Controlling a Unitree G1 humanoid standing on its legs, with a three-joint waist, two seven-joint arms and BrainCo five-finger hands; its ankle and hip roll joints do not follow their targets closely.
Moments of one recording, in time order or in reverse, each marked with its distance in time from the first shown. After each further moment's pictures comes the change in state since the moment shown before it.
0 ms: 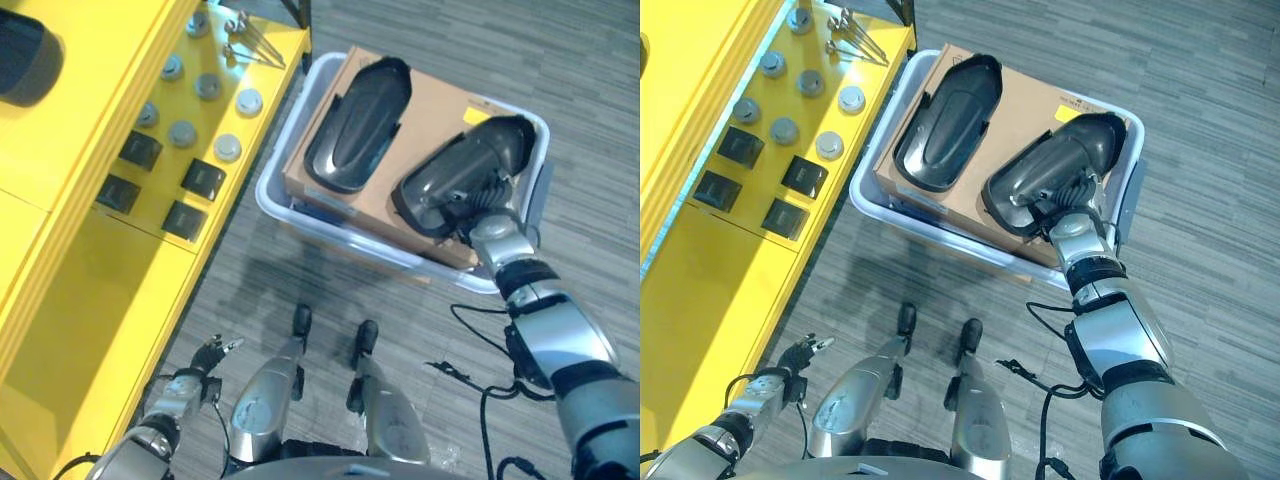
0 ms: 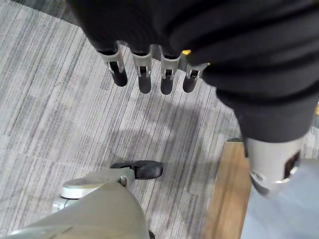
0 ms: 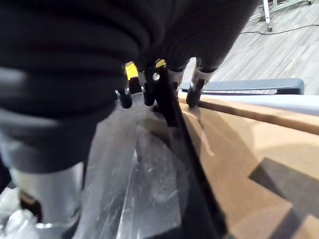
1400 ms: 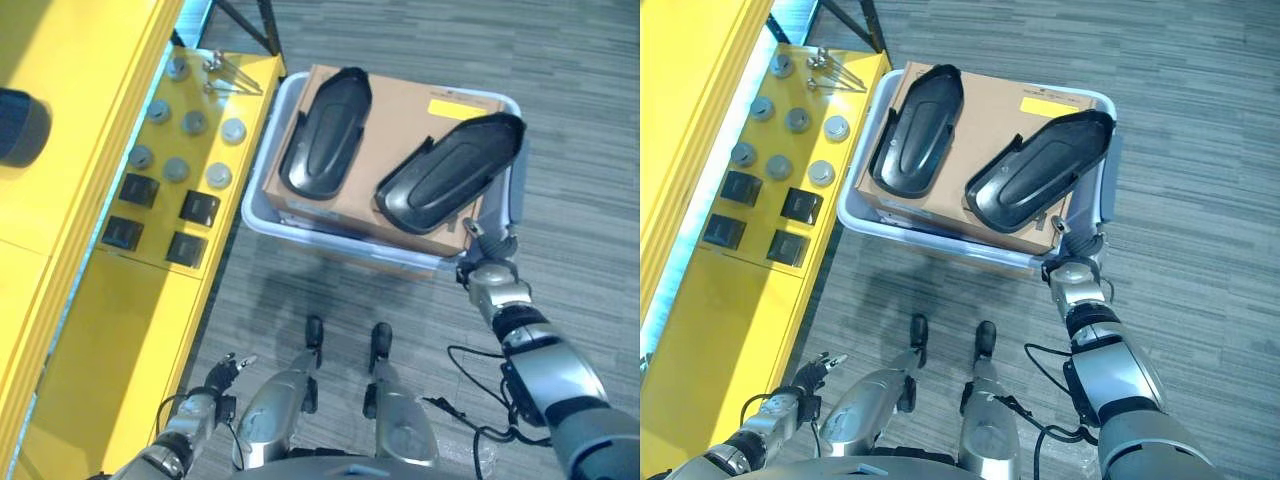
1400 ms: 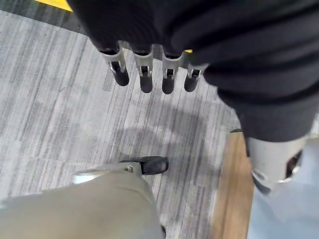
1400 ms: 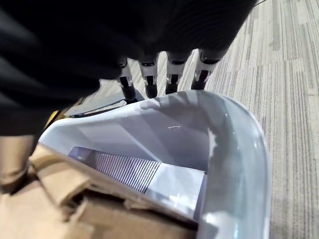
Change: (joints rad) left arm 0.063 -0.073 -0.003 -0.008 -0.019 0.017 0.009; right arm 0.181 0.004 -0.090 -0.006 0.182 -0.079 -0.042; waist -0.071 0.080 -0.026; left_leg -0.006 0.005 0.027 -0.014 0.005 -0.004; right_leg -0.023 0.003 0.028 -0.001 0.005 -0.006
